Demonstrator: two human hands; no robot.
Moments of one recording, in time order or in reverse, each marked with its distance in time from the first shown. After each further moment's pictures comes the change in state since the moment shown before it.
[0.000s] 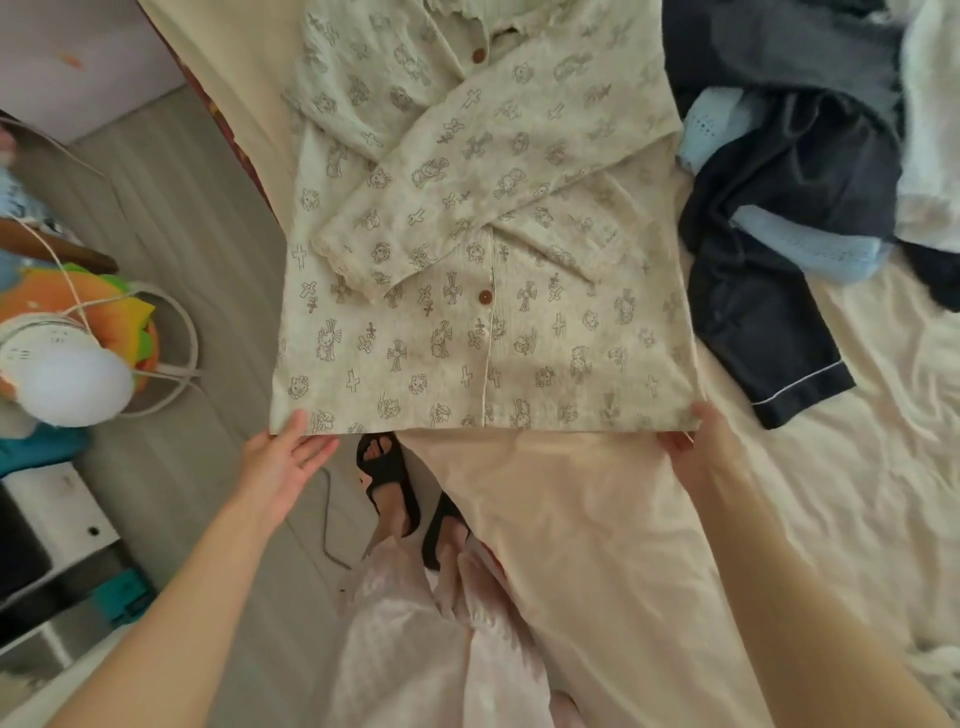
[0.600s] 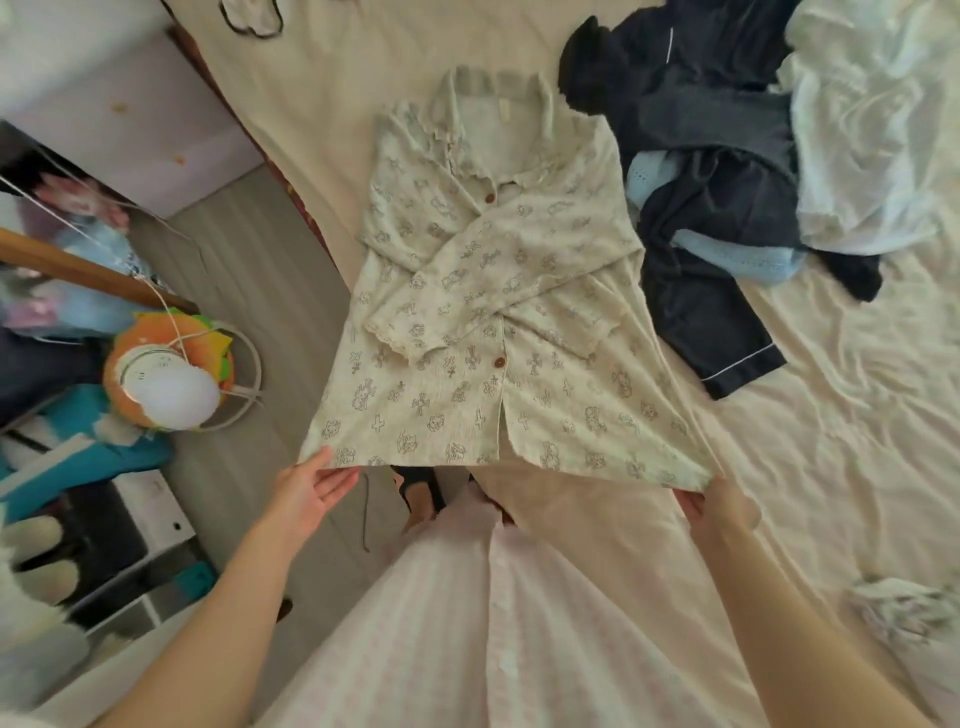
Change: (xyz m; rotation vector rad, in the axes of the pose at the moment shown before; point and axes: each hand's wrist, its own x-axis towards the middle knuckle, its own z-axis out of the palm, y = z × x) left_hand -0.144 0.025 -0.015 0.064 0.089 -0.118; right_hand -0.106 0.007 -0.113 0.075 0.235 0.062
